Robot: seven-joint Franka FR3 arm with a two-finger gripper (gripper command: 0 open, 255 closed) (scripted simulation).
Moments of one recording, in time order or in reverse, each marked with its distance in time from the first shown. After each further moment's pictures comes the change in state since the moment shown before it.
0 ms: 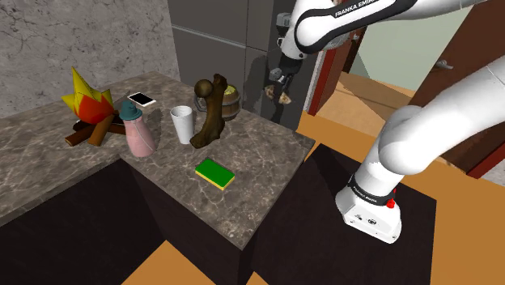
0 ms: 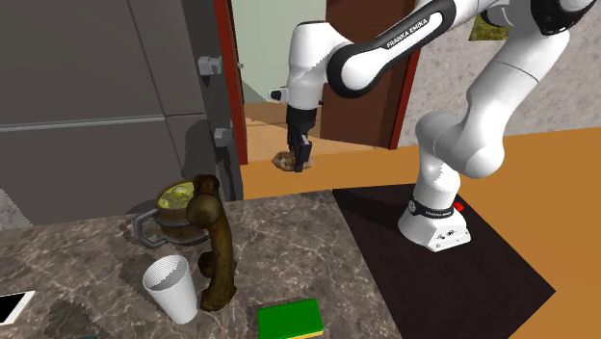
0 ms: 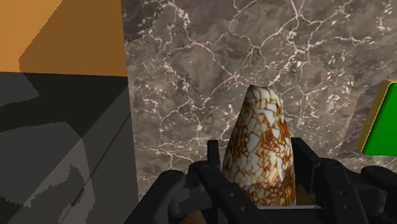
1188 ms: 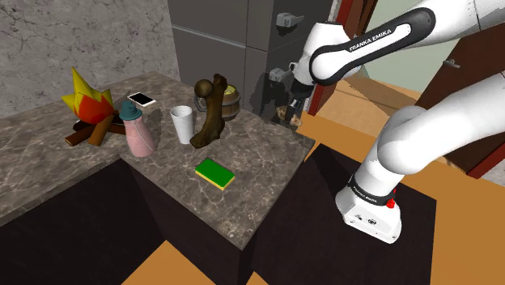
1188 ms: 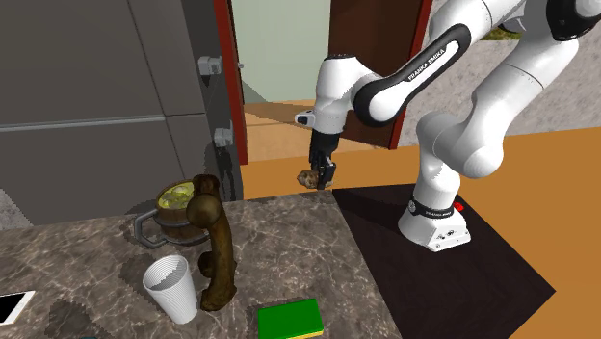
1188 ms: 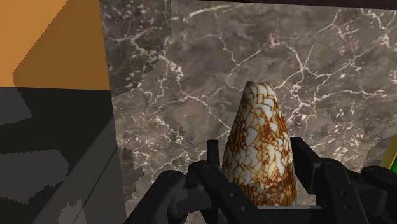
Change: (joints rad) arm -0.036 -0.128 -0.012 -0.282 -0.034 0.154 -0.011
